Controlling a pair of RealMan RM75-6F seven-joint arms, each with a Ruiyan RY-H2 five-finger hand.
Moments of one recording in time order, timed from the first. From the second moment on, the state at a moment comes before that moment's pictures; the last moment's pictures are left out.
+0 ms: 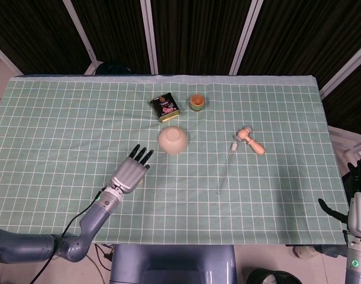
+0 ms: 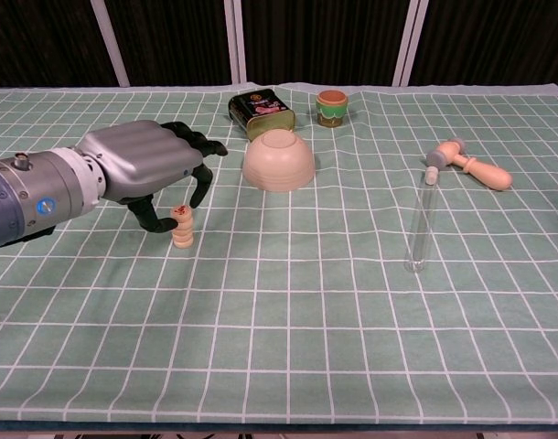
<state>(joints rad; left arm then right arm) -0.89 -1.58 -0.04 -1.59 0.94 1.04 0.93 0.02 -1.23 0.21 -1.67 -1.32 1.61 -0.15</state>
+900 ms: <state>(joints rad) -0.66 -1.27 -0.01 -1.84 1.21 1.39 0.67 0.03 -1.22 0.19 -1.65 -1.37 1.61 -0.14</state>
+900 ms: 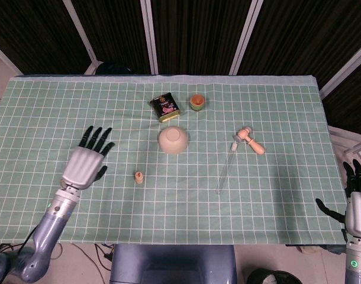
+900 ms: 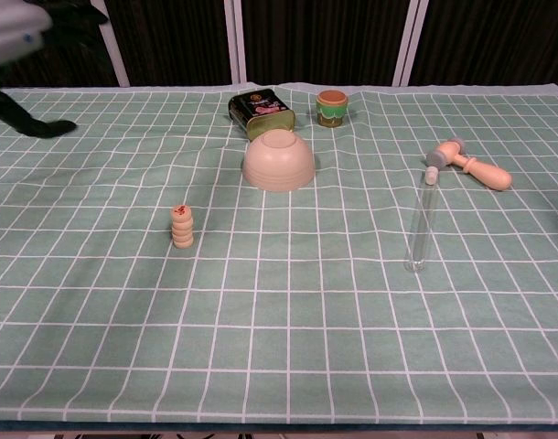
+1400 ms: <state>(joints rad) -0.38 -1.09 0.08 -1.78 1.38 1.57 0.30 0.07 -1.13 0.08 -1.63 -1.56 1.51 -0.08</state>
